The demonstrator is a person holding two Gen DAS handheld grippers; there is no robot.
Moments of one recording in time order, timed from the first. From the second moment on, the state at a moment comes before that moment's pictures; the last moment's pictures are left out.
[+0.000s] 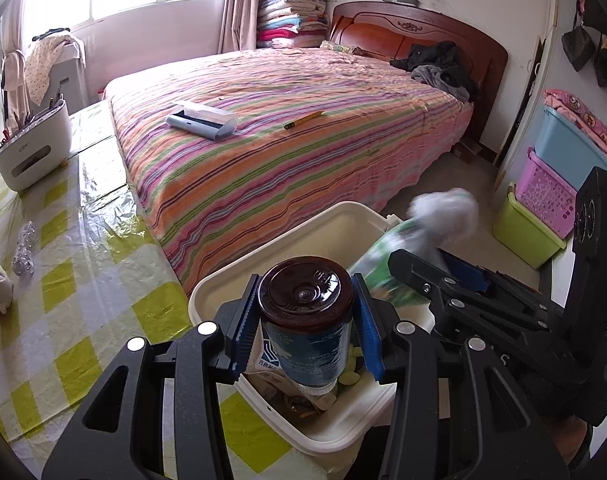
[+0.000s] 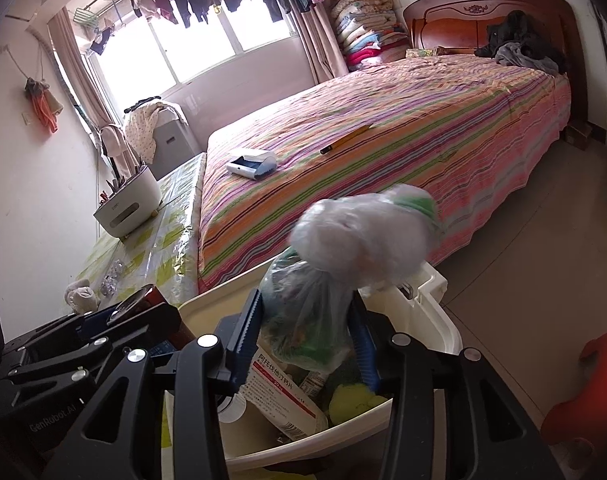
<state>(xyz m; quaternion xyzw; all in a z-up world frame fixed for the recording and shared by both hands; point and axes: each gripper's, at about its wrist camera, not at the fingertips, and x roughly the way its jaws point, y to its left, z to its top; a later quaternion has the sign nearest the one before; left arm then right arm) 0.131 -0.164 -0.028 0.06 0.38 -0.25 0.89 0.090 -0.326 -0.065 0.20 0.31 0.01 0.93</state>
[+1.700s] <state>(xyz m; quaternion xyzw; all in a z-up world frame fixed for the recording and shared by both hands) 0.148 -0.033 -0.005 -0.03 0.38 -0.15 0.91 0.115 -0.246 -0.047 0.21 0.31 0.06 0.93</state>
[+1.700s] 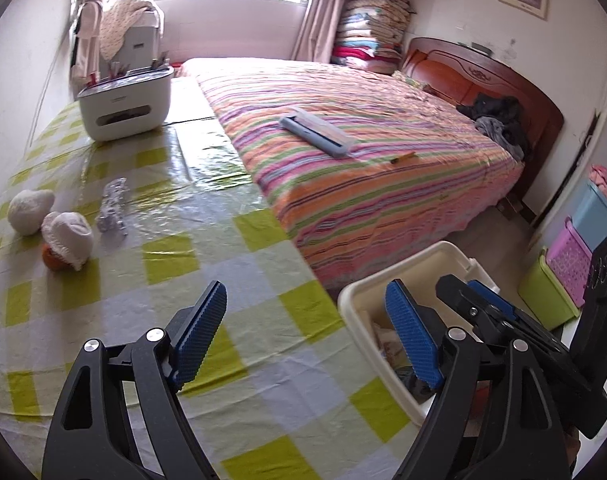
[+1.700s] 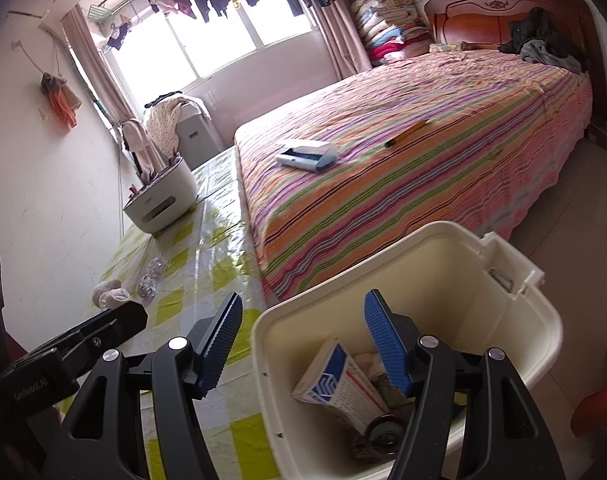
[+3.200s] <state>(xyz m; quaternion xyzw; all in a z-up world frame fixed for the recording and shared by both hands) 0.213 0.305 -0.047 -0.29 0.41 0.07 0.87 0.250 0.077 -0.056 -0.01 0.39 0.30 0.87</state>
